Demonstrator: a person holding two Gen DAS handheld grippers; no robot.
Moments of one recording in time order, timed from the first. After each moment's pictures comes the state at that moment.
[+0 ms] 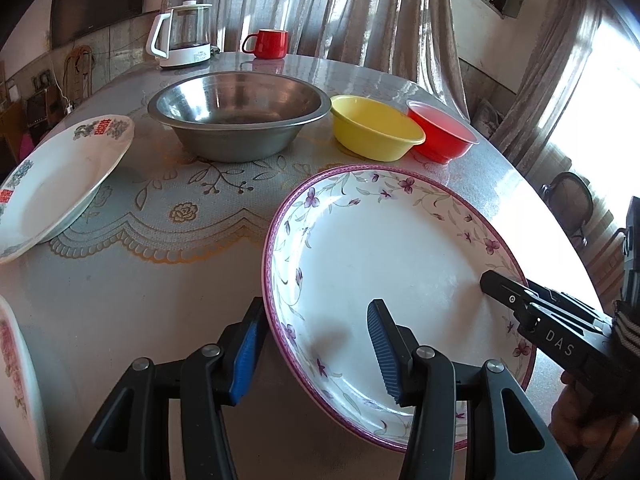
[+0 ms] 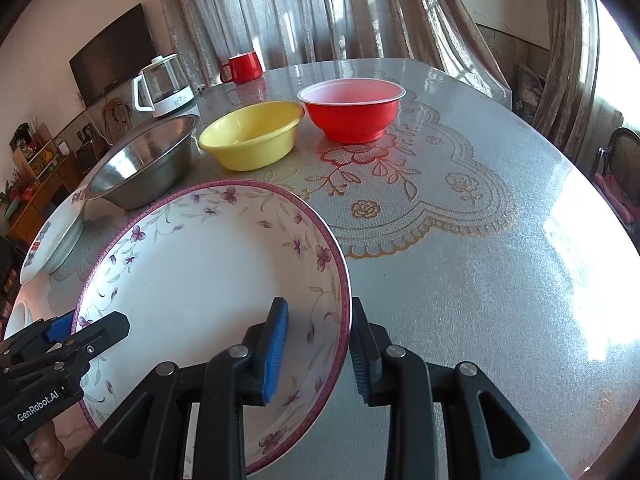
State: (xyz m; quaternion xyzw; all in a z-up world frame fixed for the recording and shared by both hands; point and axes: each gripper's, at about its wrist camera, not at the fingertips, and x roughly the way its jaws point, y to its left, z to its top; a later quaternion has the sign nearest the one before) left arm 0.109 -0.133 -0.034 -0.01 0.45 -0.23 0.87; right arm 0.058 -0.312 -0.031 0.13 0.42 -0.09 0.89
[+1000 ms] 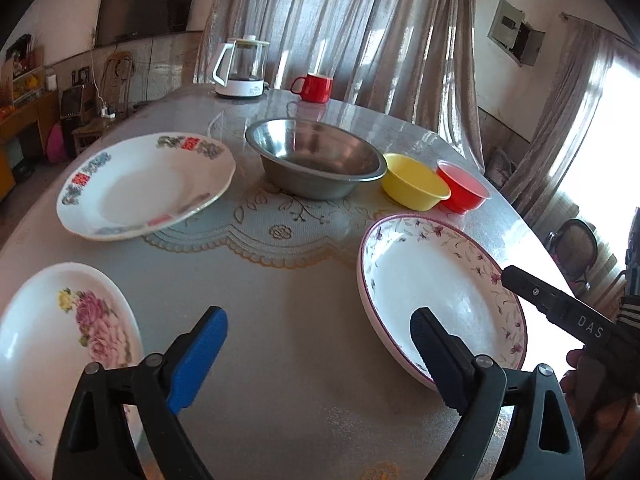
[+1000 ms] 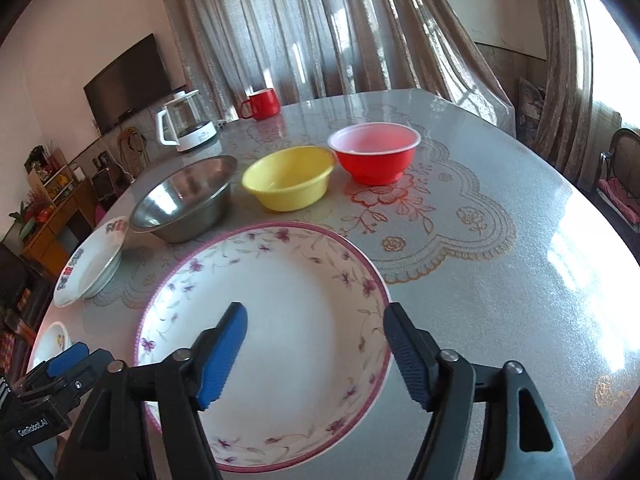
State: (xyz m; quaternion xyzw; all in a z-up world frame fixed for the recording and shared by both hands) left arm 0.076 -0.052 0.001 -0.05 0.38 -0.19 0.90; right arm 0.043 -0.280 0.014 0.14 0.36 -0.06 0.92
